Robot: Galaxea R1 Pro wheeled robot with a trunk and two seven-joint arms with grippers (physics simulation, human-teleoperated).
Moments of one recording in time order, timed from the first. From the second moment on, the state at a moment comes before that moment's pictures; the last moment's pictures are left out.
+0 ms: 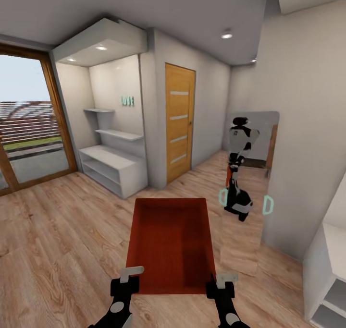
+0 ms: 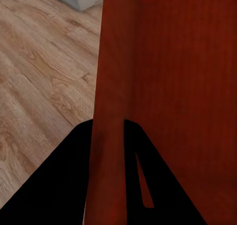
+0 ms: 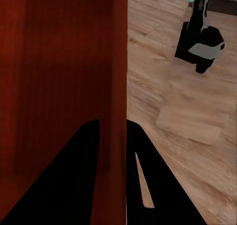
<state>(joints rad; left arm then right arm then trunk) -0.42 -0.11 -0.21 -0.44 0.12 -0.21 0.34 -0.49 0.11 0.22 -0.16 -0.06 -0.49 -0.25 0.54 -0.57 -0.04</state>
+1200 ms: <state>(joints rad) -0.42 -0.12 -0.21 -0.44 0.12 -0.21 0.34 -0.49 0.11 0.22 -0.17 -0.06 -0.49 -0.25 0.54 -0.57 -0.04</state>
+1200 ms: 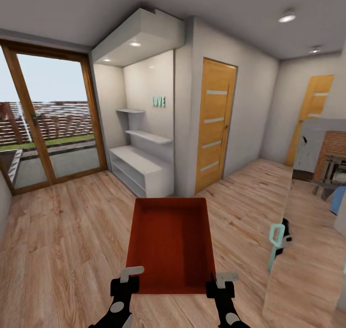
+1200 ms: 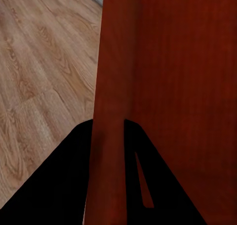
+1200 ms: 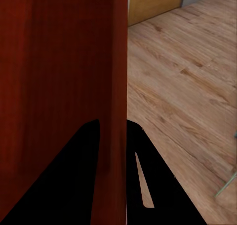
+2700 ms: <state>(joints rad) -0.42 -0.12 -0.20 -0.44 0.12 -0.21 0.34 -0.49 0.11 0.22 -0.17 -0.06 -0.49 -0.25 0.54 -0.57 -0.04</state>
